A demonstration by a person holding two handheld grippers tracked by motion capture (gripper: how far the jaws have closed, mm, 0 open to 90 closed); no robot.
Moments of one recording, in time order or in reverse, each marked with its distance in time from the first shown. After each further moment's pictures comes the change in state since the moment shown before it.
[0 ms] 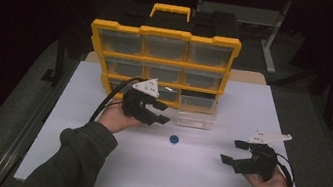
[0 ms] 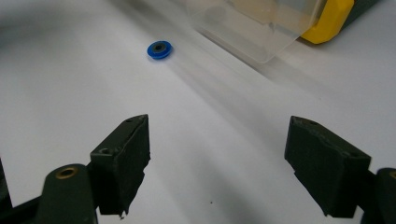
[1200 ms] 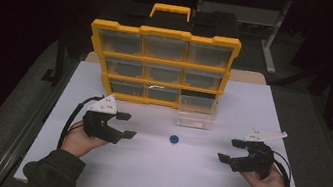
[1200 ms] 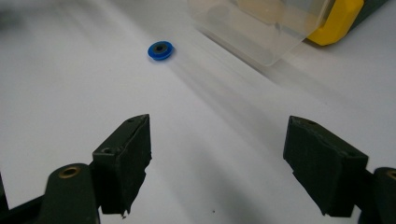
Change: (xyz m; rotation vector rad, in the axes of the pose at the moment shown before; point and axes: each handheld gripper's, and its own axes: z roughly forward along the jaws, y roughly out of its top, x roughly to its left) left arm -0.028 -0.085 -0.055 -0.050 0.144 -0.118; right arm 0.001 0.005 0.007 0.023 0.006 0.004
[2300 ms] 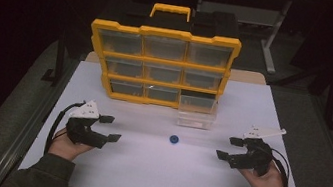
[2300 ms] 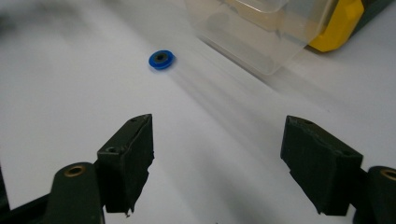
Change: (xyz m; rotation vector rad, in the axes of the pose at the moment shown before) left arm 0.006 -0.039 -0.025 -0.010 0.079 -0.060; right arm 0.000 0.008 0.002 -0.012 0.012 0.020
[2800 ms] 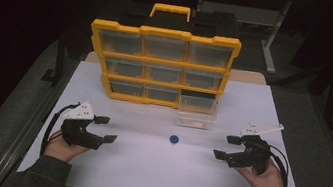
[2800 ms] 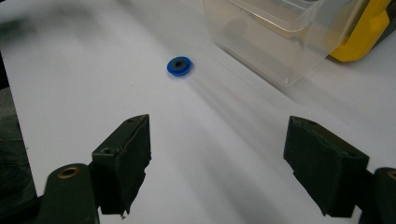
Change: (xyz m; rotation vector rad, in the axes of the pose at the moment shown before) left arm 0.001 -0.009 -0.010 -0.003 0.018 -0.026; right arm 0.006 0.013 -0.001 0.019 0.042 -0.014
